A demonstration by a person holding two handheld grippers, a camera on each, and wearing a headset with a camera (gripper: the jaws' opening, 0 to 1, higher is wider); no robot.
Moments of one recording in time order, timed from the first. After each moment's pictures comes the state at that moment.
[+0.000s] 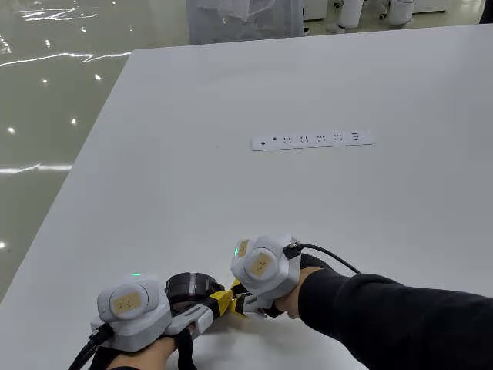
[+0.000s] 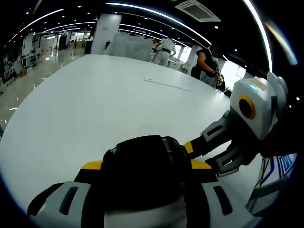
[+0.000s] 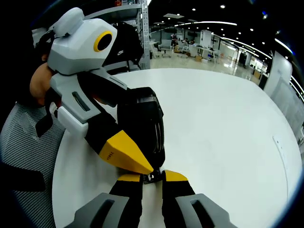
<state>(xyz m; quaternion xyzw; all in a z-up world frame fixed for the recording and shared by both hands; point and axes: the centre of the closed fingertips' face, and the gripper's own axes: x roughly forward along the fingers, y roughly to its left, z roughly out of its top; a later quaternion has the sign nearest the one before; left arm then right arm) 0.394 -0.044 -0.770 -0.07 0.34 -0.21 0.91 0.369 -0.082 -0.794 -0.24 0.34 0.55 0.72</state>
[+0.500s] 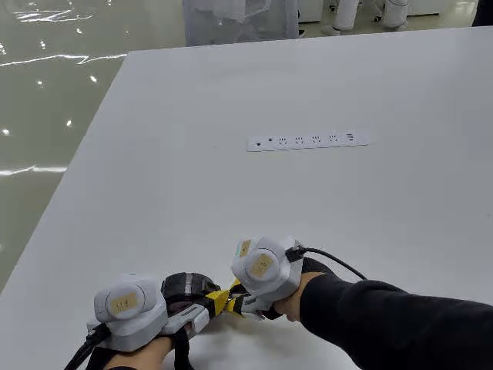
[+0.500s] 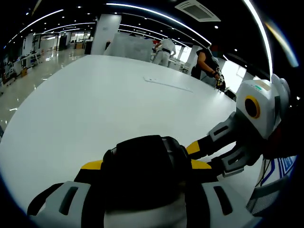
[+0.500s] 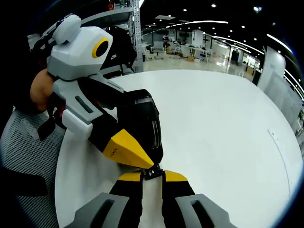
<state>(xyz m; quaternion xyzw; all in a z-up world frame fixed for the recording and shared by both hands) 0.395 -0.043 -0.772 -0.07 0.34 -0.21 0.91 0.366 -0.091 -0.788 -0.22 0.34 0.53 0.74</state>
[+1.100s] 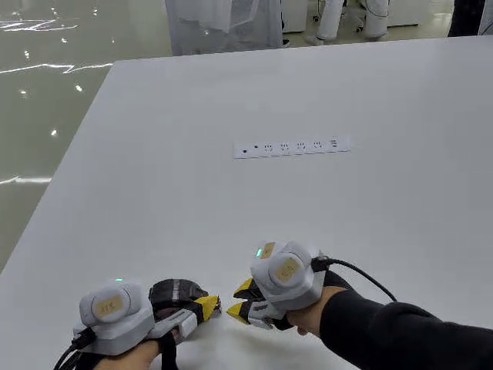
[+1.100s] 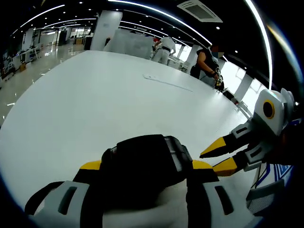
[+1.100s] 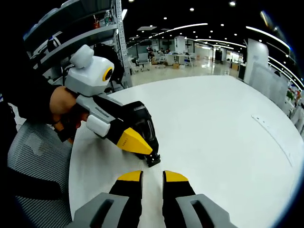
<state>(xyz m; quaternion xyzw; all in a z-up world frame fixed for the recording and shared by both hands) 0.395 -0.044 -0.776 -0.09 0.36 -0.22 0.90 0.349 -0.127 -0.758 -0.14 0.33 0.49 0.79</state>
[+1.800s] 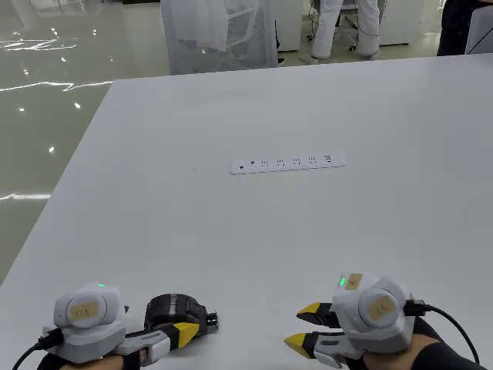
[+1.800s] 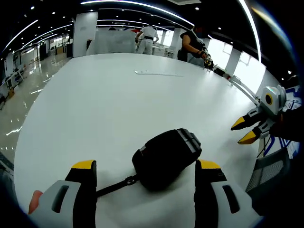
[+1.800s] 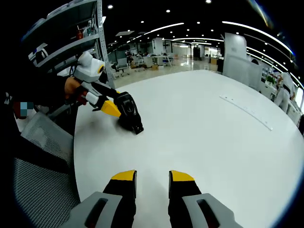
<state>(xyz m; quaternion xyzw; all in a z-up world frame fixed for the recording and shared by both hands) 0.388 -0.001 -0.759 0.02 0.37 -0.28 0.89 0.309 -0.216 -0.747 -0.11 0.34 0.41 0.84</state>
